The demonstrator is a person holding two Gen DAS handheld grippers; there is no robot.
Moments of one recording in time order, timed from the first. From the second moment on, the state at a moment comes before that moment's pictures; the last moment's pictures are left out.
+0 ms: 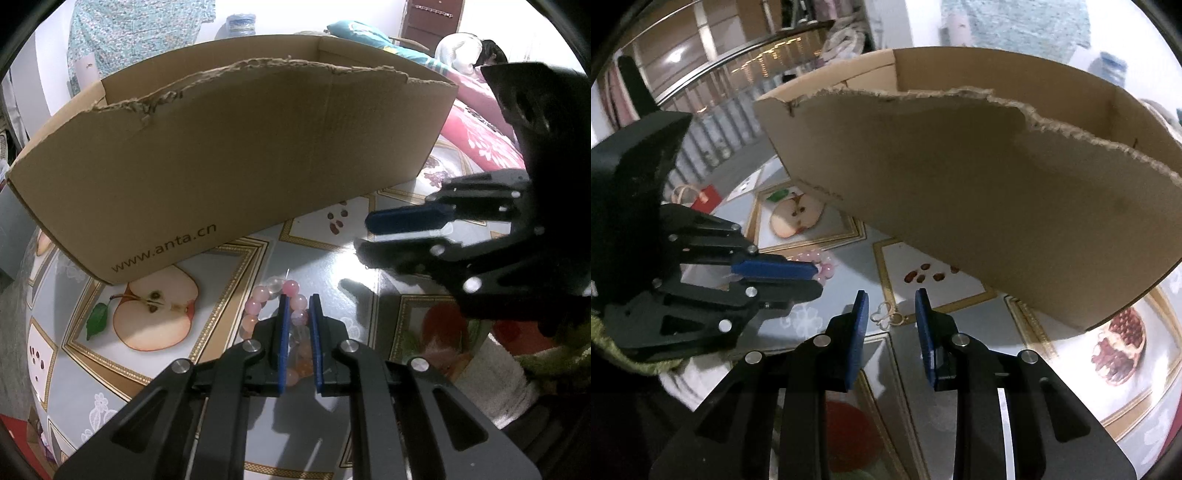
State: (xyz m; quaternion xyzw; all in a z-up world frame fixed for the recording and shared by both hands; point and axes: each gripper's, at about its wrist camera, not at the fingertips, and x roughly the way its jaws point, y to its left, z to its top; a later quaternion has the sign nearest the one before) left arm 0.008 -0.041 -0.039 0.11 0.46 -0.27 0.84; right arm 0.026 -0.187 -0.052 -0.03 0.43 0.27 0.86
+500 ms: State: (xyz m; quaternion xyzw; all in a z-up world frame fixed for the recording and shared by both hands) left arm 0.007 -0.041 -0.040 0.11 0.45 -0.27 0.84; right arm 0.014 -0.177 -0.059 -0.08 0.40 0.25 0.88
